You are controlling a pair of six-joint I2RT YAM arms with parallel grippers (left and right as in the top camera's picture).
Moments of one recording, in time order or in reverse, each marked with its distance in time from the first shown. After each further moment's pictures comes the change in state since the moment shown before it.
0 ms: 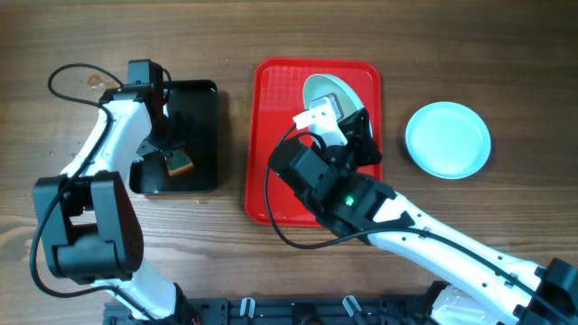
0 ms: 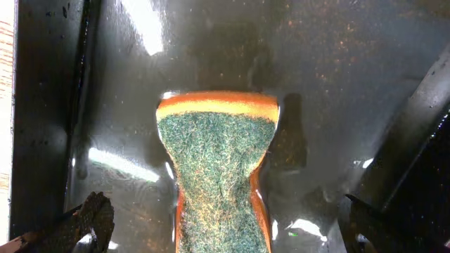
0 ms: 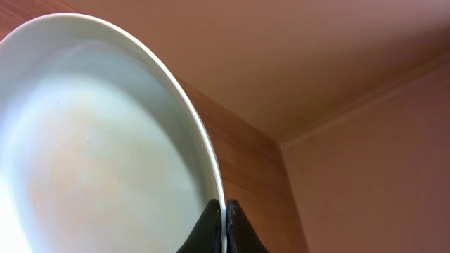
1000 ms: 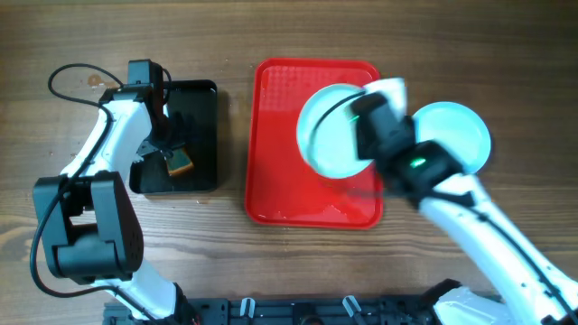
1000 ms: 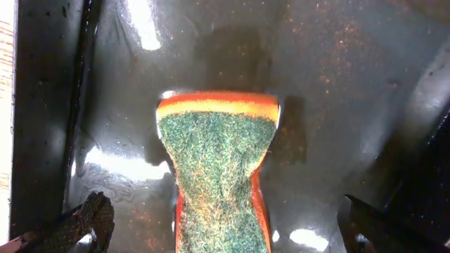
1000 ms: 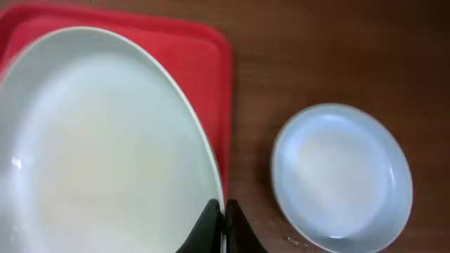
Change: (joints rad) left arm 0.000 0.000 0.000 0.000 0.000 0.000; right arm -0.447 -0.108 0.003 -0.175 -0.829 0.317
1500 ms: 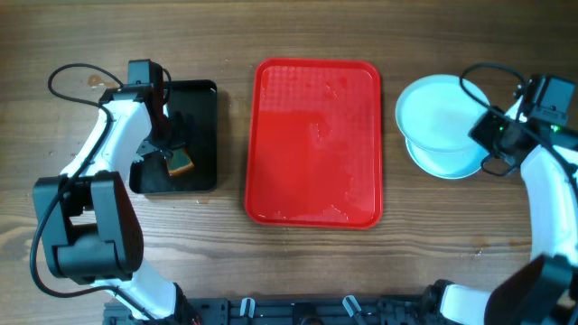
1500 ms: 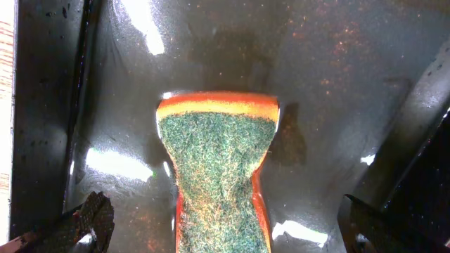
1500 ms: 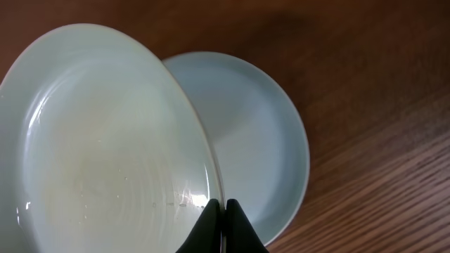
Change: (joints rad) left arm 0.000 0.000 0.000 0.000 0.000 0.000; right arm -0.831 0.157 0.000 -0.006 -0.479 0.025
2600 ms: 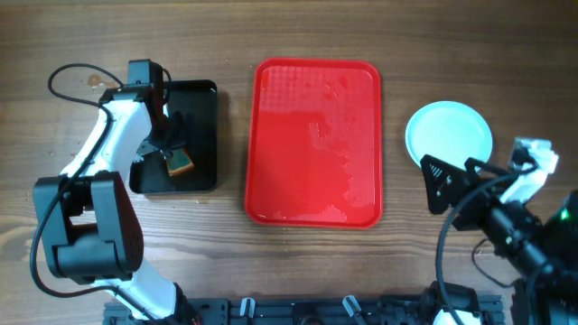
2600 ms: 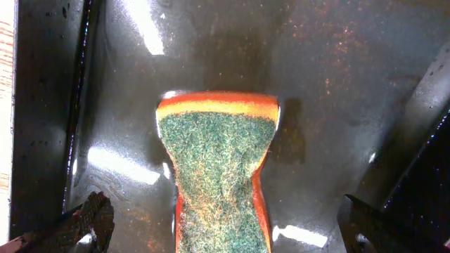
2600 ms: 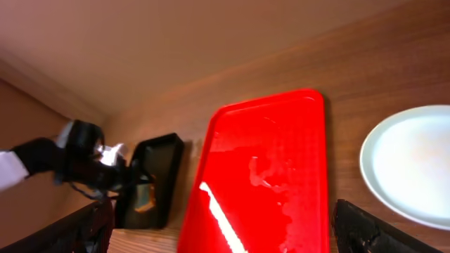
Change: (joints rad) left arm 0.000 0.000 0.000 0.000 0.000 0.000; right arm 0.154 -0.863 0.012 -0.247 -0.513 -0.013
